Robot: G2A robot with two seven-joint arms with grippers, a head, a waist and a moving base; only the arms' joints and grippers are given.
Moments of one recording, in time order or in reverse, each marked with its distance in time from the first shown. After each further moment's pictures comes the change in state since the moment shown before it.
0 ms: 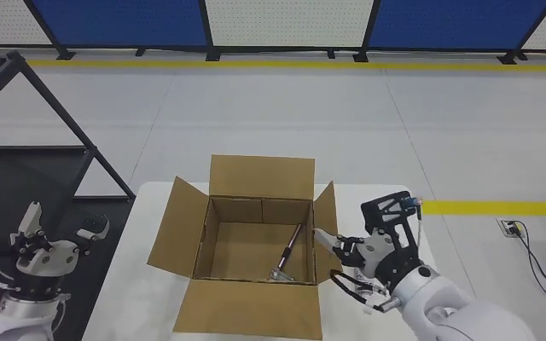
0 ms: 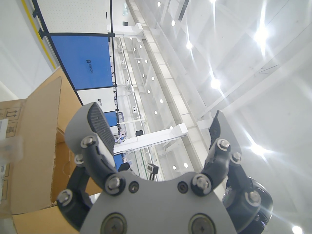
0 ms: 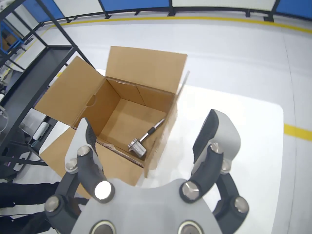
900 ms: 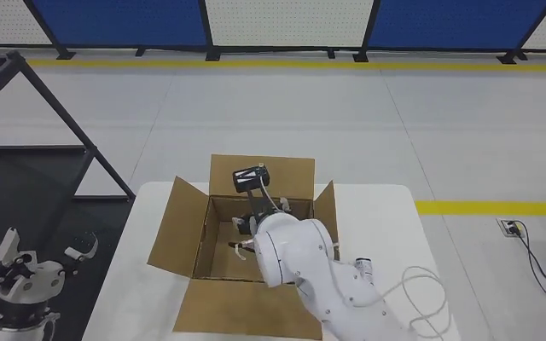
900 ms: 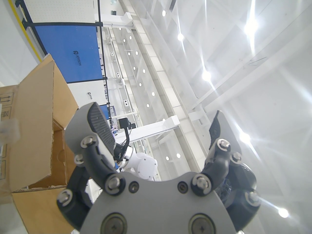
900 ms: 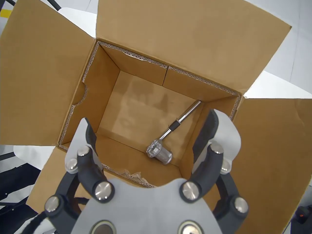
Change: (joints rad) left arm 0.101 -0.002 -0.068 0.002 -0.121 -0.090 -0.134; right arm 0.552 -0.229 -0.475 0.803 -0.139 0.384 0.177
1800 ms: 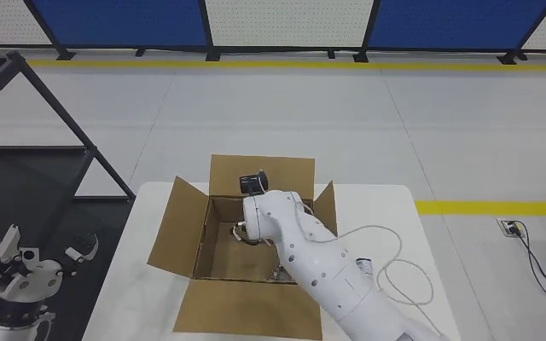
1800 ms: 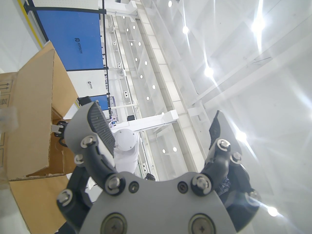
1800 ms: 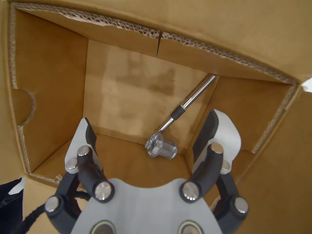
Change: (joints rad) left arm -0.034 0.016 -0.030 0.028 -0.022 0.109 -0.087; right arm 0.252 -0.186 0.006 0.727 0.217 0.009 -0.009
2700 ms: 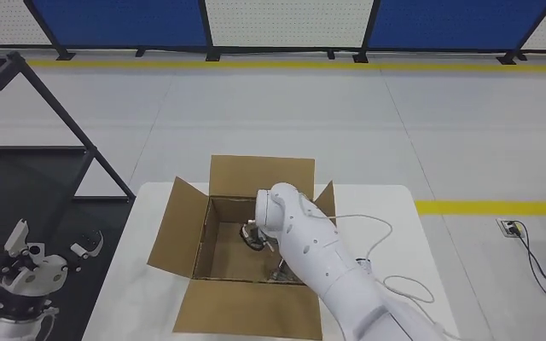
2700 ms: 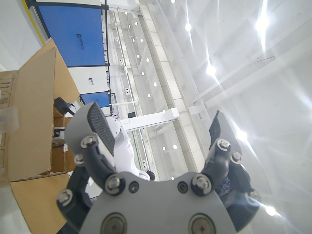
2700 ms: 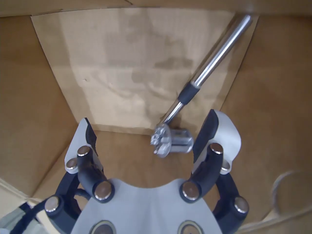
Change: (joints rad) left arm -0.030 0.010 0.024 0.023 0.017 0.006 0.000; right arm 0.148 -0.112 0.056 0.528 0.229 -0.092 -0.164
